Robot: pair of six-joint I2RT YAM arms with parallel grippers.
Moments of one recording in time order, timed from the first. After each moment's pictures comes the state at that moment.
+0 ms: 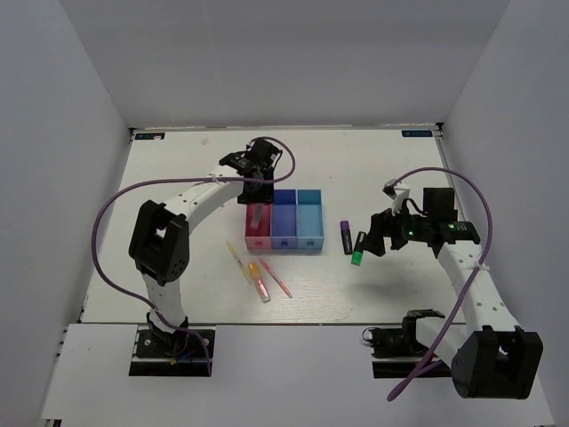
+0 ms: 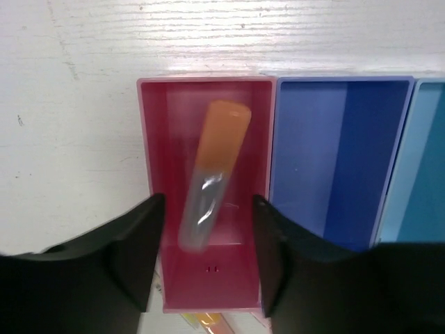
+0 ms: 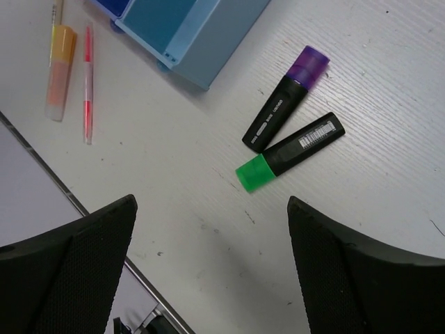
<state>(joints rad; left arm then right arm) -0.57 1.87 1.56 -0.78 -0.25 -0.49 0.03 1.02 0.79 -0.70 -0.72 -0.31</state>
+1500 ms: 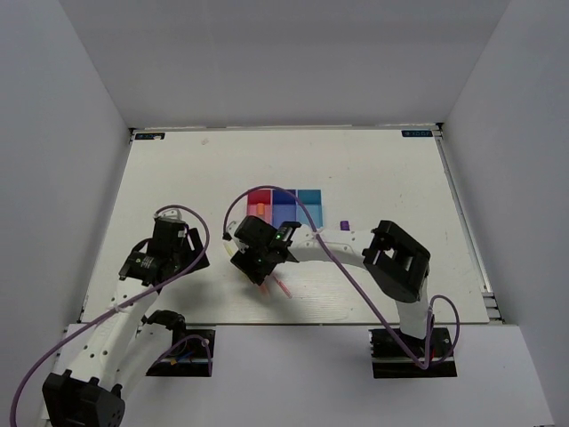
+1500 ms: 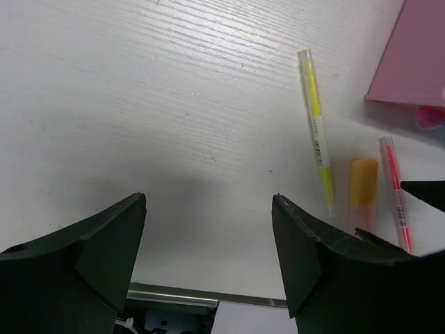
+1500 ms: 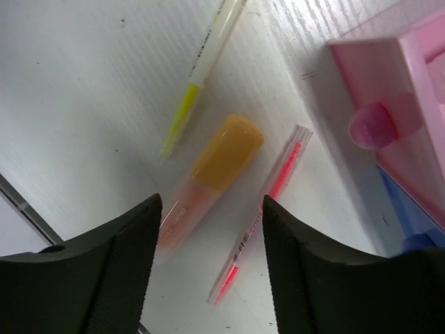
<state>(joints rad) -0.25 0.76 0.63 -0.84 -0.16 -0.50 1.16 1.94 1.38 -0.50 -0.06 0.10</state>
